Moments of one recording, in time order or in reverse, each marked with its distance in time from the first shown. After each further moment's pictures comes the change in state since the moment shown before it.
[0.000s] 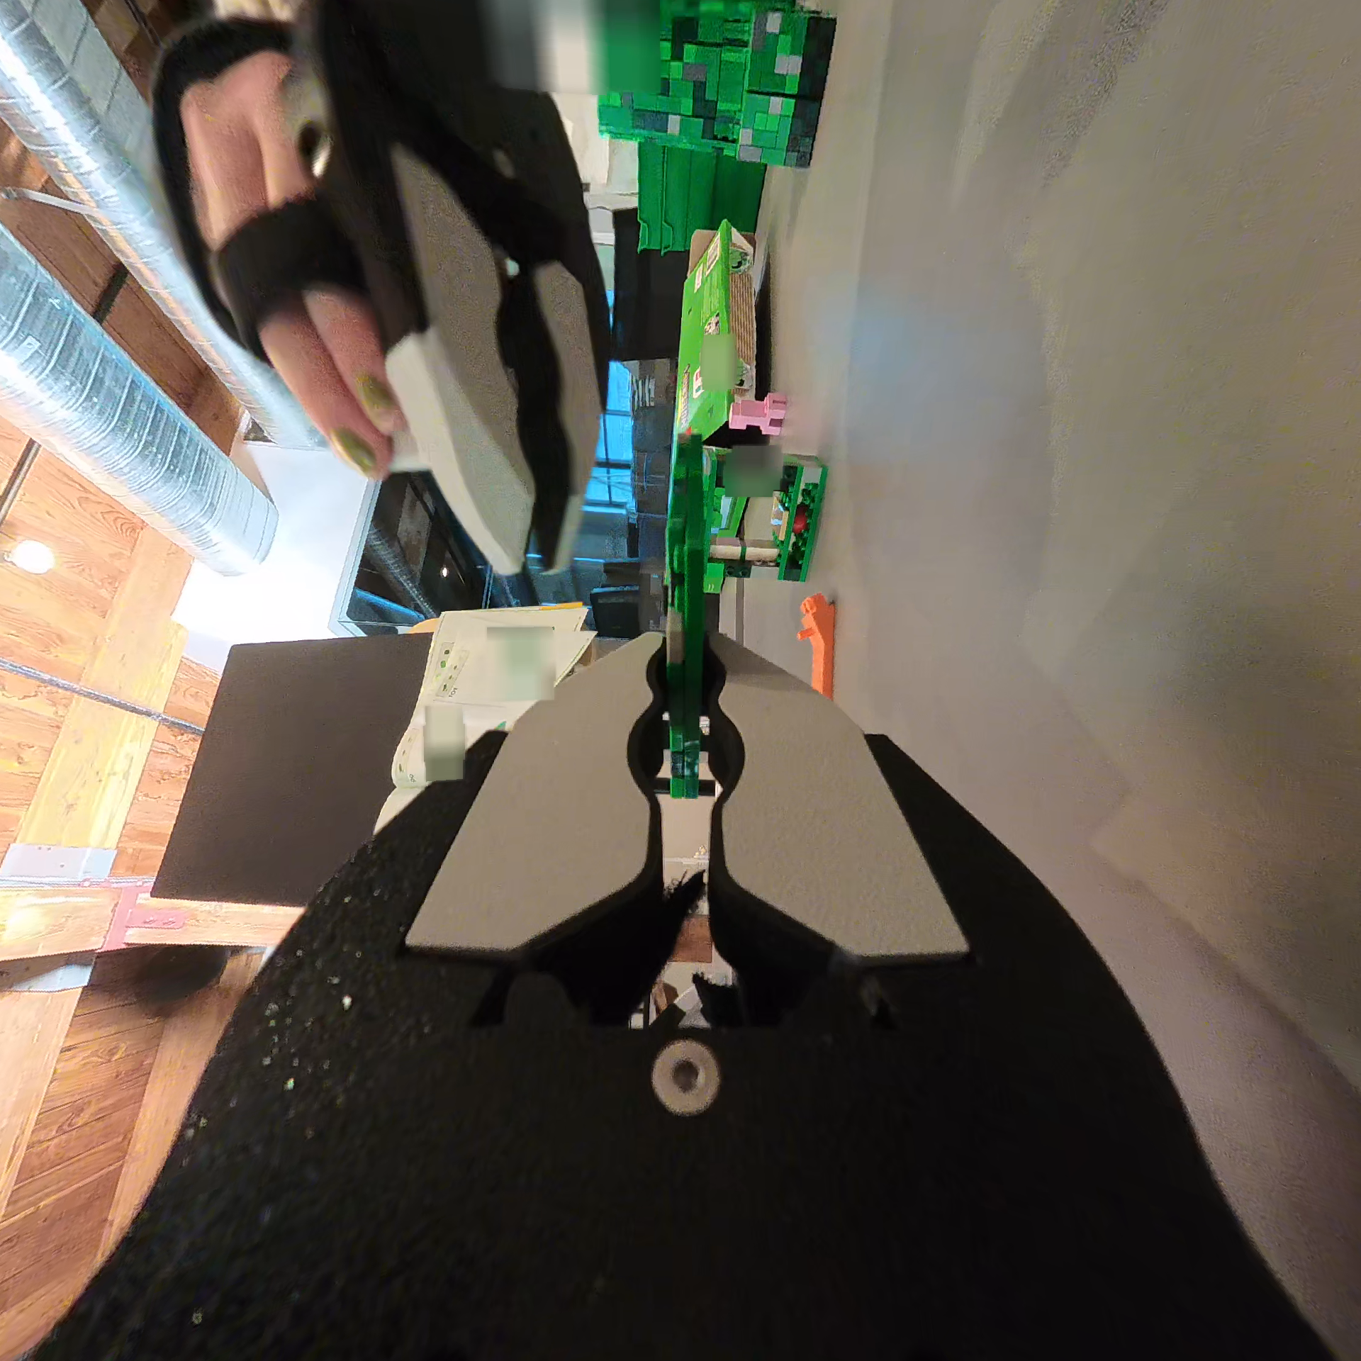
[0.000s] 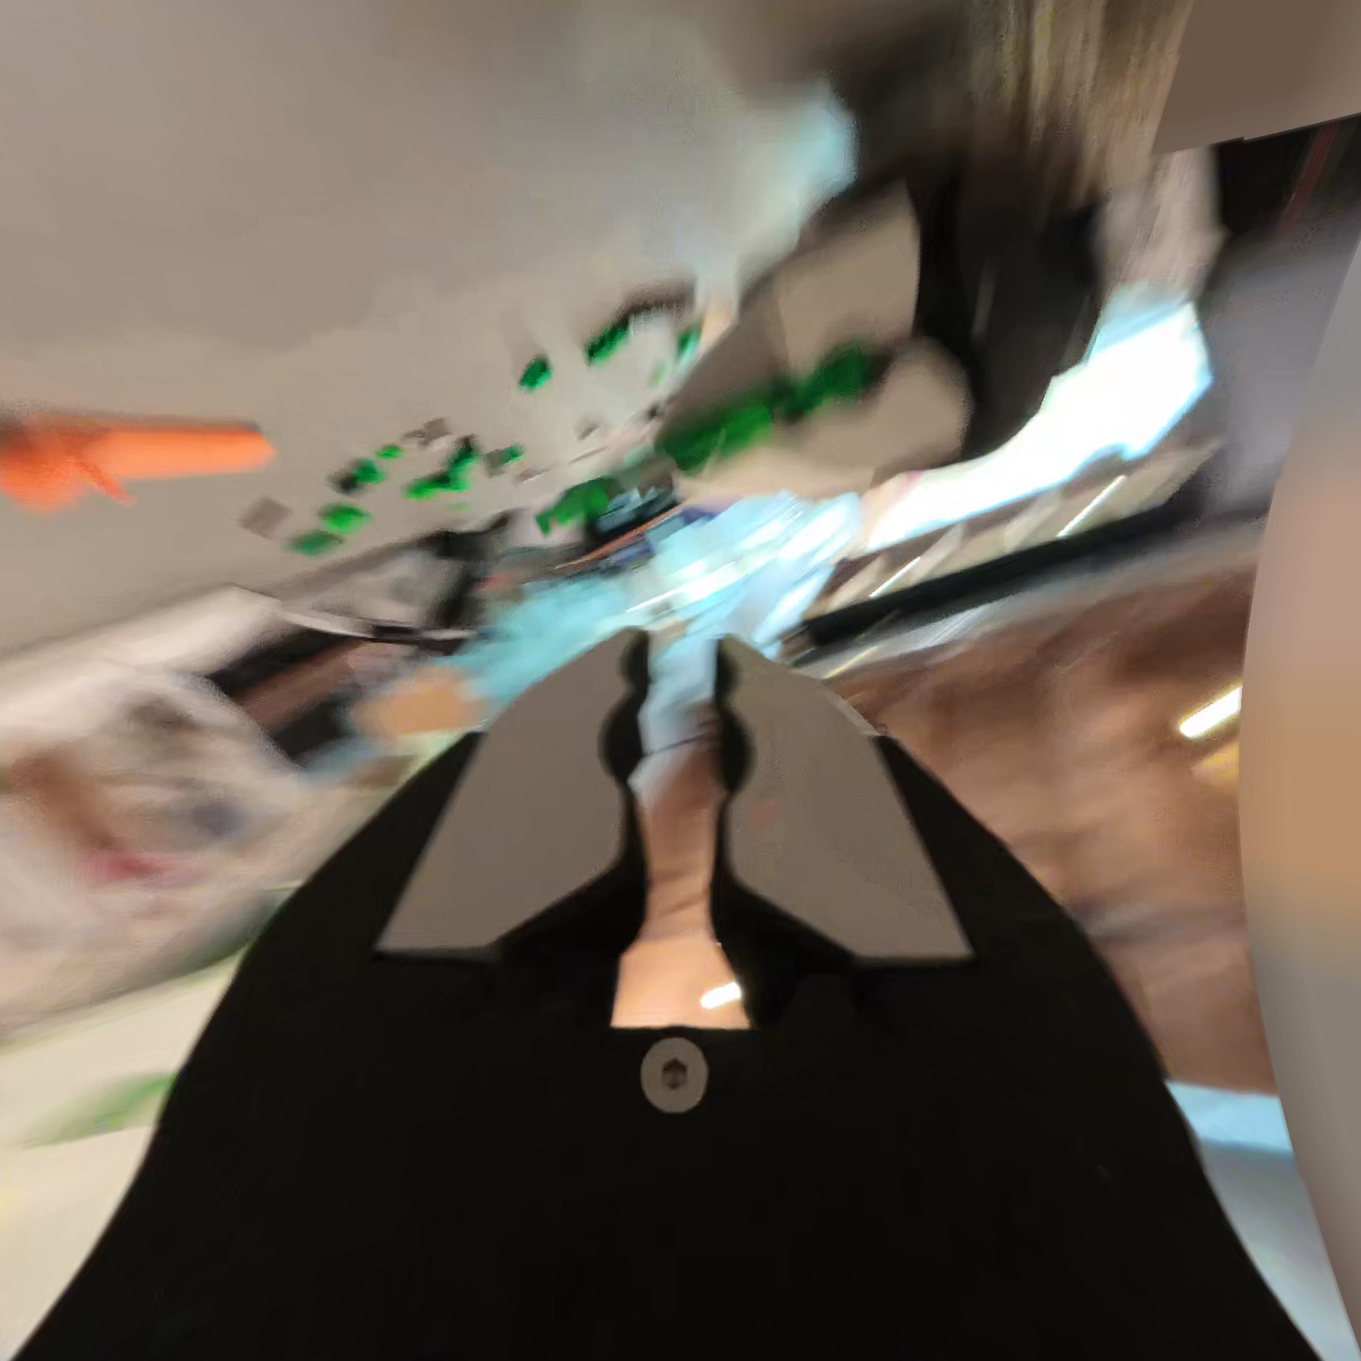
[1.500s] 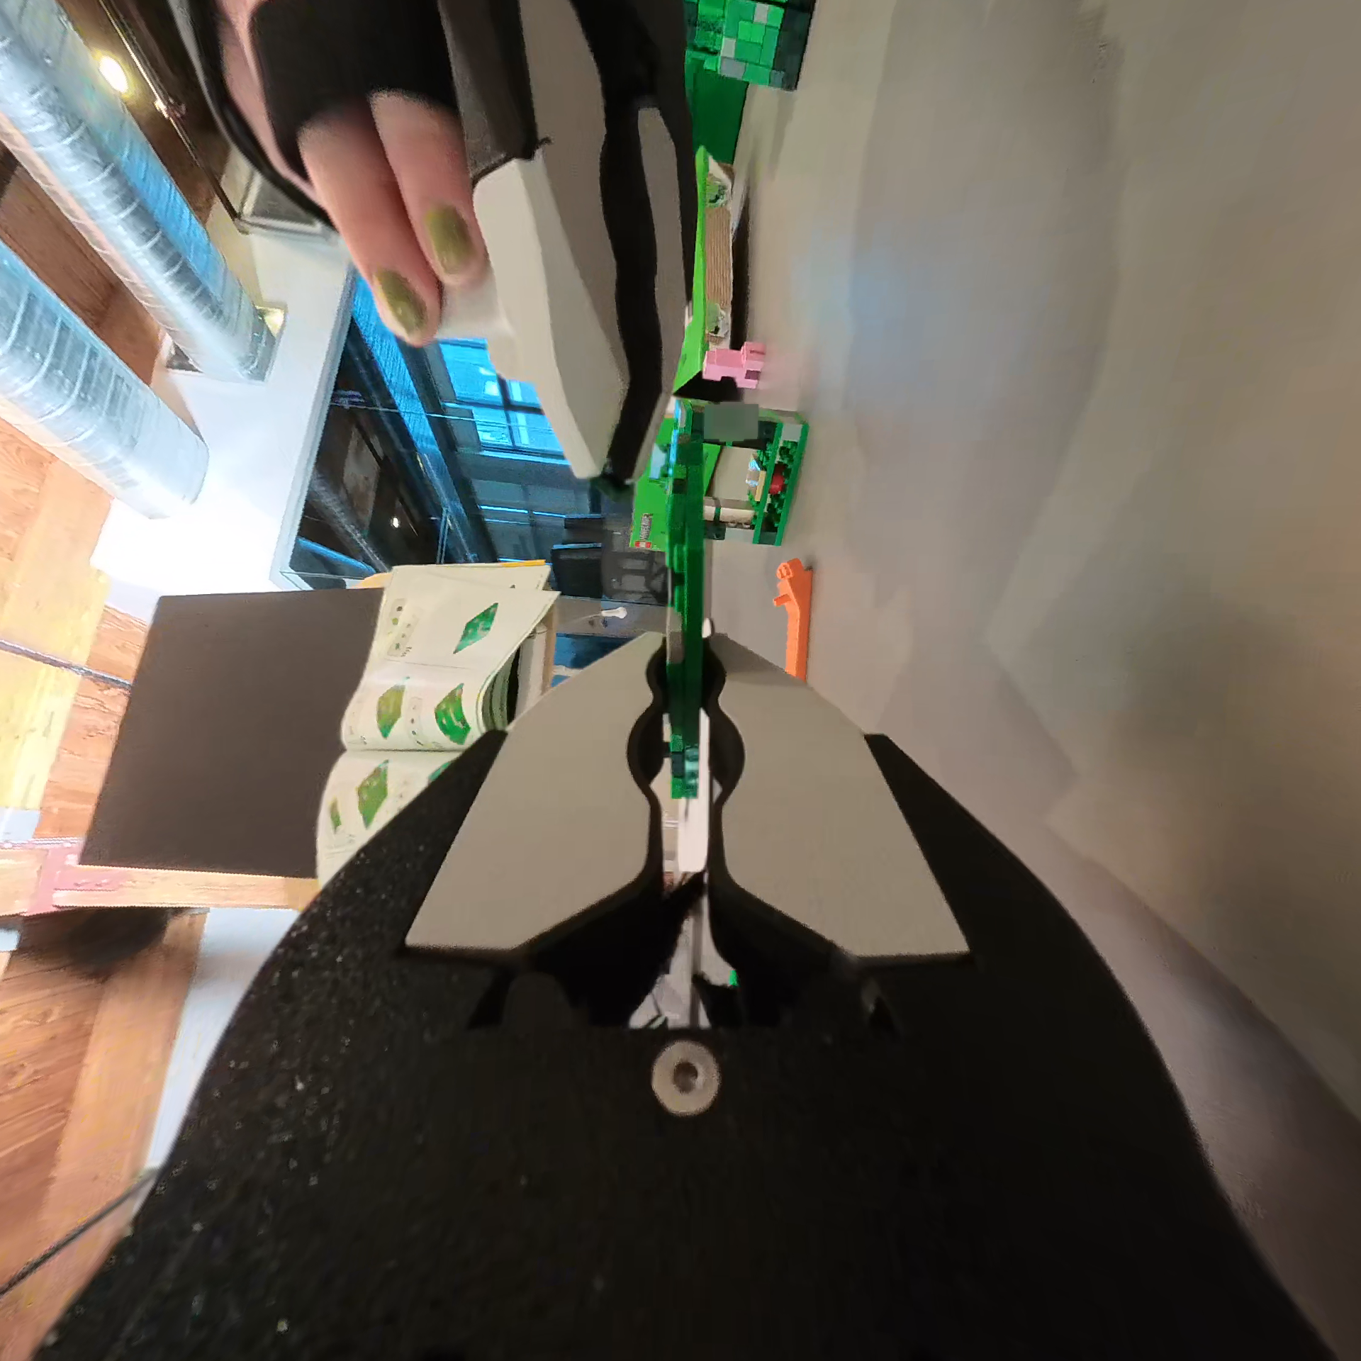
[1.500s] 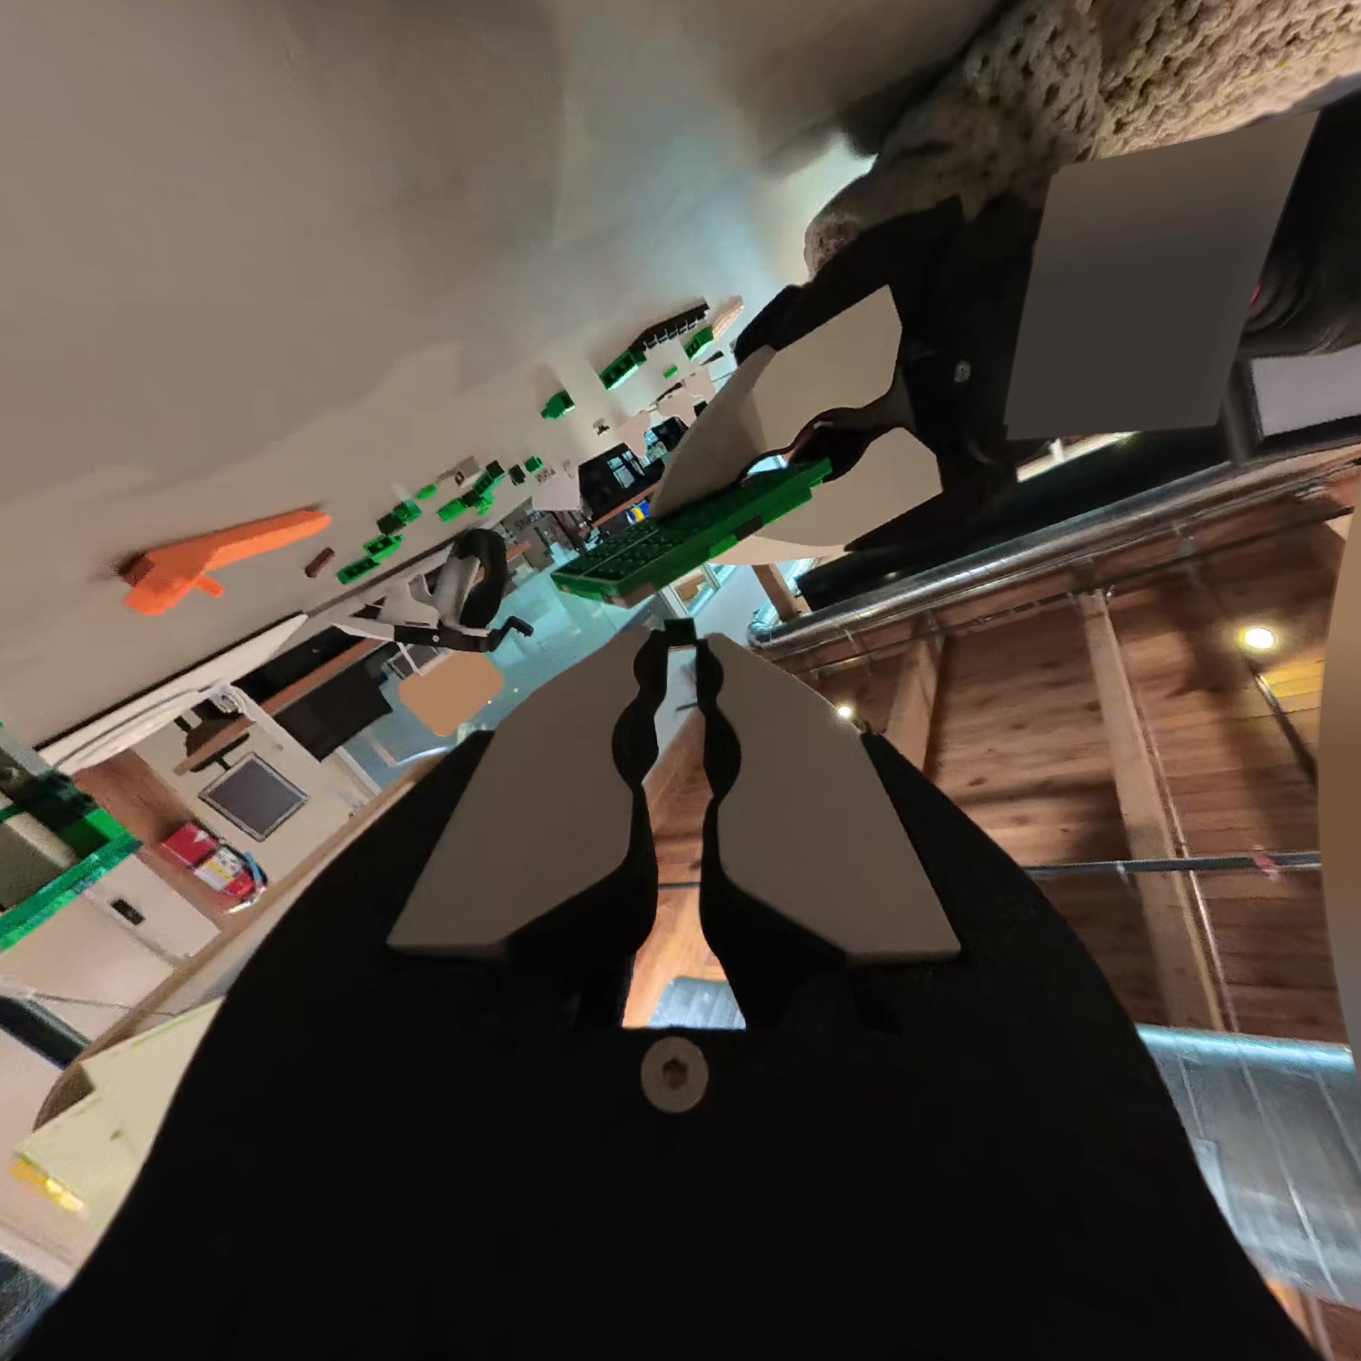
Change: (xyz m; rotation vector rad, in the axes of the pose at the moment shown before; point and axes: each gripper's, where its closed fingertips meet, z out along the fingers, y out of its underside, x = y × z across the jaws) left arm 0.005 0.011 0.008 -0.069 0.047 -0.048; right arm -0.011 -0.027 -0.005 -0.065 0.016 0.018
